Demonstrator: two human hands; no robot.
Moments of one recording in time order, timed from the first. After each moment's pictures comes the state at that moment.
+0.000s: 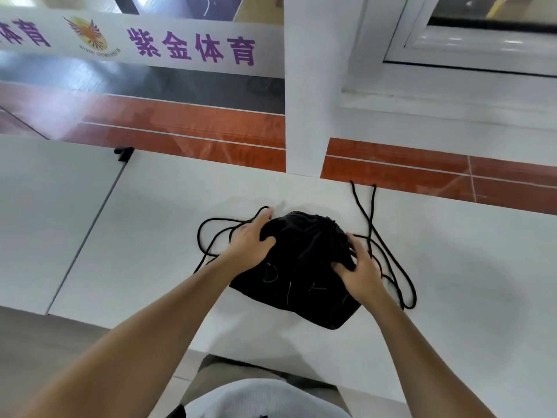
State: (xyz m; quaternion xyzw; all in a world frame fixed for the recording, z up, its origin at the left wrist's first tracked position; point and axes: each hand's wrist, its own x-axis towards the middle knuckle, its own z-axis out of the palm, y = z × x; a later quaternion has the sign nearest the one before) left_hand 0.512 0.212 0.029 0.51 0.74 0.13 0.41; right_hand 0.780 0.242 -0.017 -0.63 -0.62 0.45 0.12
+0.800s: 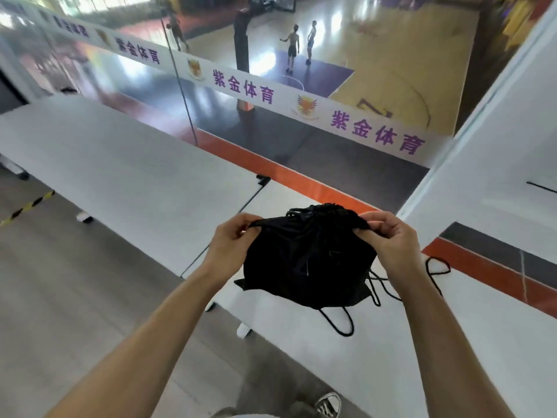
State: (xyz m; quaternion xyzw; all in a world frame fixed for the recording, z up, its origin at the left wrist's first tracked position) left_hand 0.308 -0.019 0.177 0.29 0.71 0.57 0.31; right_hand 0.534 0.158 0.198 -0.41 -0.65 0.56 0.33
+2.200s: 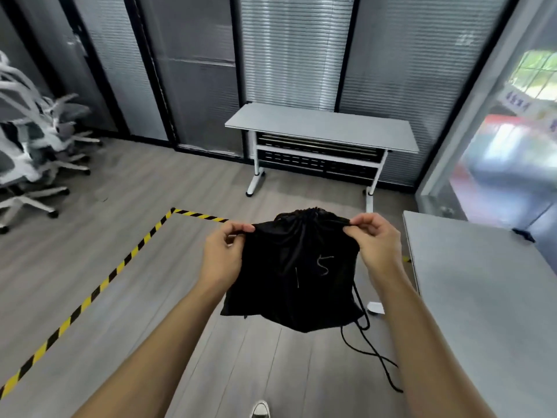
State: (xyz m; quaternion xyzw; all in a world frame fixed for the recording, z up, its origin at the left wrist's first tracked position) left_hand -0.455 -0.667 0.215 -0.24 0.73 0.59 -0.24; right_hand -0.573 -0.431 0.236 0.05 -0.72 0.69 -0.02
